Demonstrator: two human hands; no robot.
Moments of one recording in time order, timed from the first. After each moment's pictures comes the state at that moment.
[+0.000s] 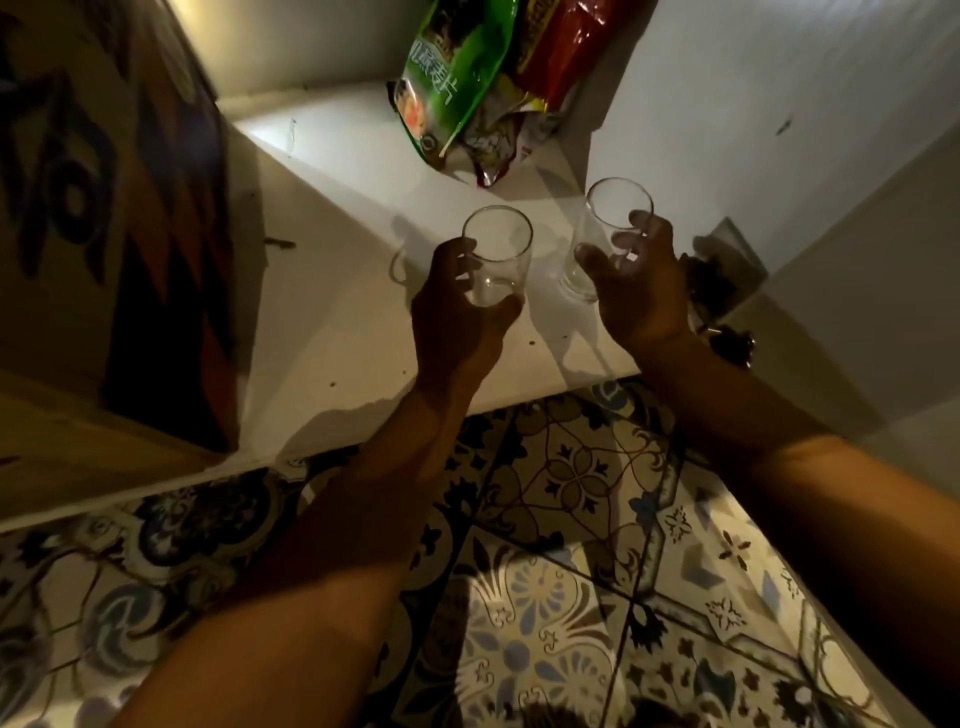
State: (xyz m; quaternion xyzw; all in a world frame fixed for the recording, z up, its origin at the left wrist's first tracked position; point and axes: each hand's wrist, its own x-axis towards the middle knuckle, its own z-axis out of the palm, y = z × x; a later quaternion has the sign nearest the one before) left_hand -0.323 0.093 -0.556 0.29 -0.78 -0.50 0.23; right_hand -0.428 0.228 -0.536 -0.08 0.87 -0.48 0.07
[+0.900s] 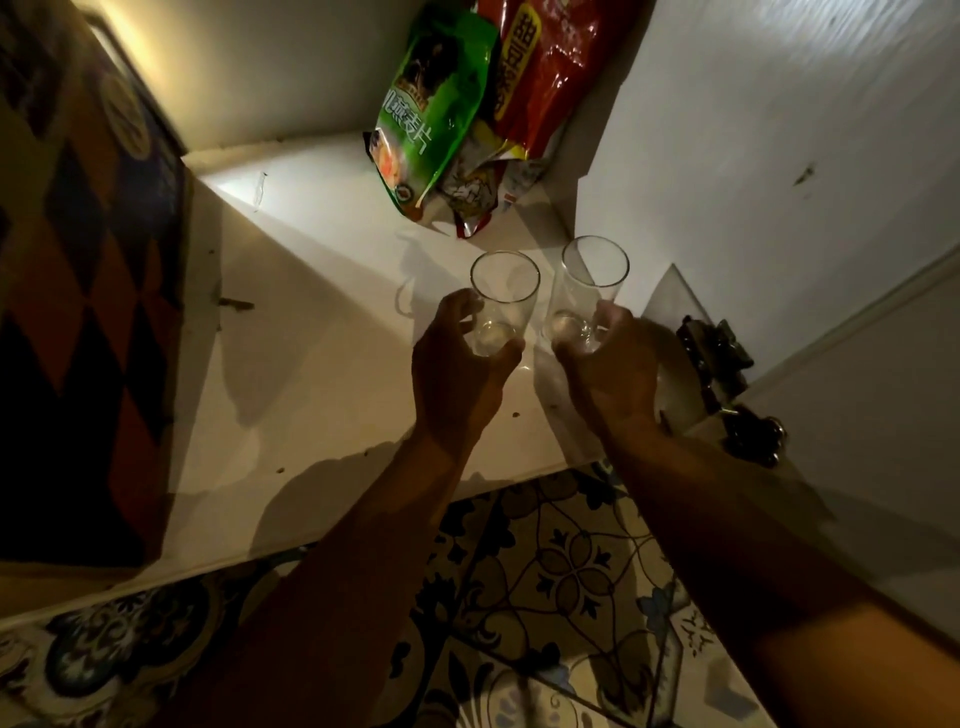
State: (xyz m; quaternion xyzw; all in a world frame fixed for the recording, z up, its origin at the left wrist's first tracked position) left_hand -0.383 0.094 -0.598 0.29 -0.80 -0.47 0.23; right_hand -0.458 0.216 -0.598 -0.07 0.92 -0.38 0.01
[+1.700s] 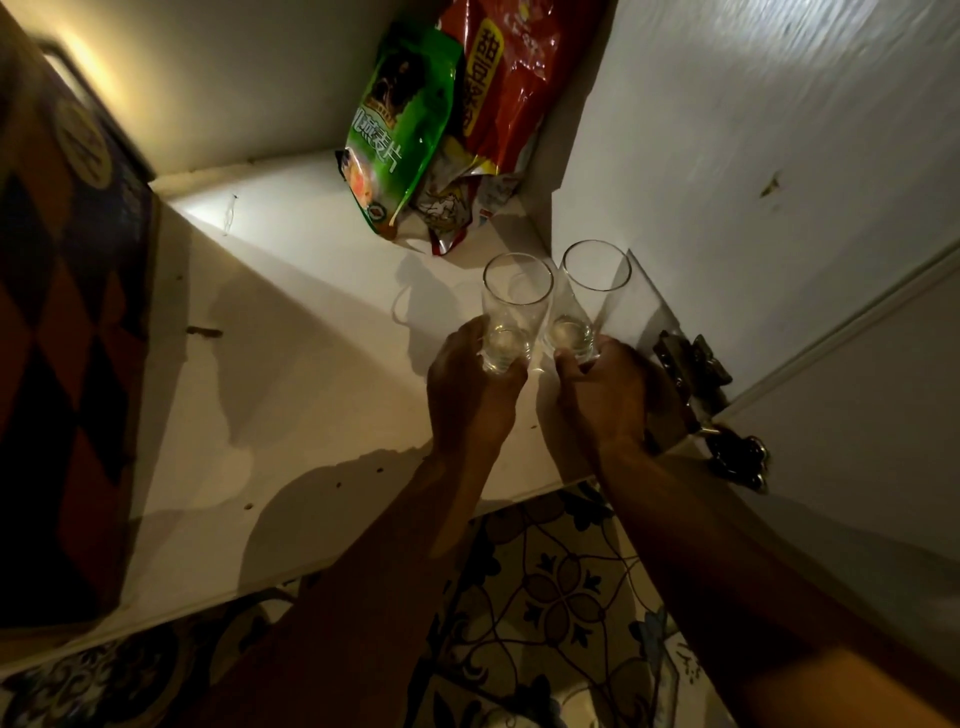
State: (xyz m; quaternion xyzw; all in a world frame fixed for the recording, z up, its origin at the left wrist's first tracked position) left_hand -0.408 0.119 -0.620 0.26 -0.85 -0.39 0.25; right_hand -0.472 0.225 -0.625 -0.03 0.94 -0.33 0.04
